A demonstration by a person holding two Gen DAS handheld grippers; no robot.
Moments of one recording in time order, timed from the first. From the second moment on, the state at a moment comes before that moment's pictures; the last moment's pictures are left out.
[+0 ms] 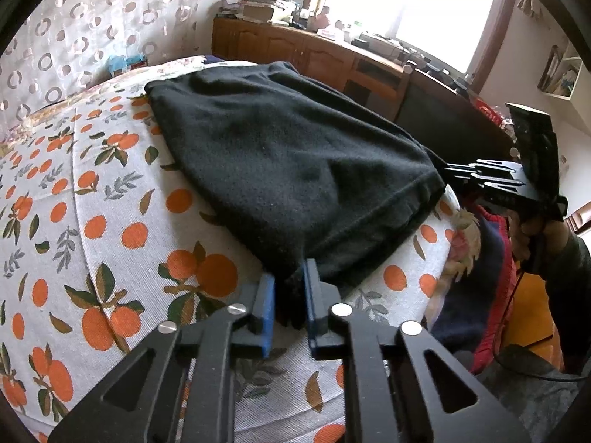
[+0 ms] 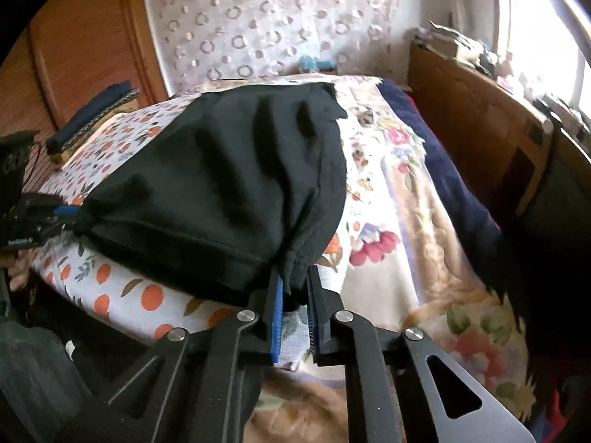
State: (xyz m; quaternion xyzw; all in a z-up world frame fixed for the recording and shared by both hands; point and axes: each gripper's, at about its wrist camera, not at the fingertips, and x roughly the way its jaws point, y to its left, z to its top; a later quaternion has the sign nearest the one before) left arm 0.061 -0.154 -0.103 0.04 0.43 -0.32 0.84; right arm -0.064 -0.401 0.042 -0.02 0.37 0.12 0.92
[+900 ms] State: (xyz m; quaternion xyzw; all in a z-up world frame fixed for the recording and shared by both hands) left arm 0.197 -0.149 -0.009 0.02 0.34 -0.30 0.89; right arm 0.061 -0.394 0.117 -0.03 0.22 0.13 0.97
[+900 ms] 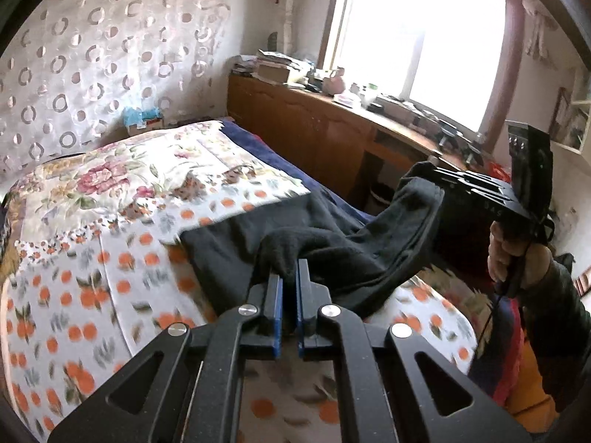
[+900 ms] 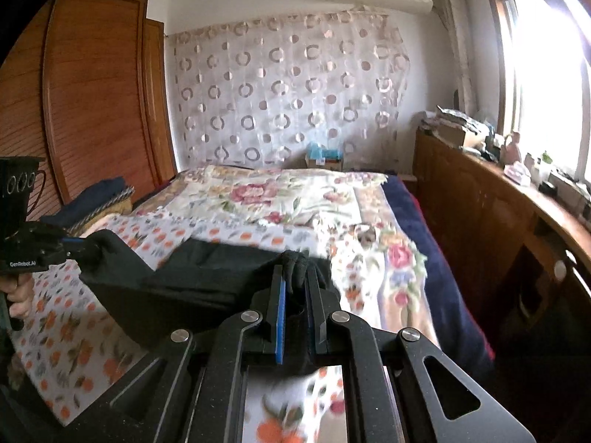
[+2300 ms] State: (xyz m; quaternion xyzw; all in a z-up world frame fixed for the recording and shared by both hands) left arm 0.347 -0.146 -0.105 -0.04 0.47 -0.24 0.85; right arm 0.238 -0.356 0.059 -0.03 0.39 0.12 0.91
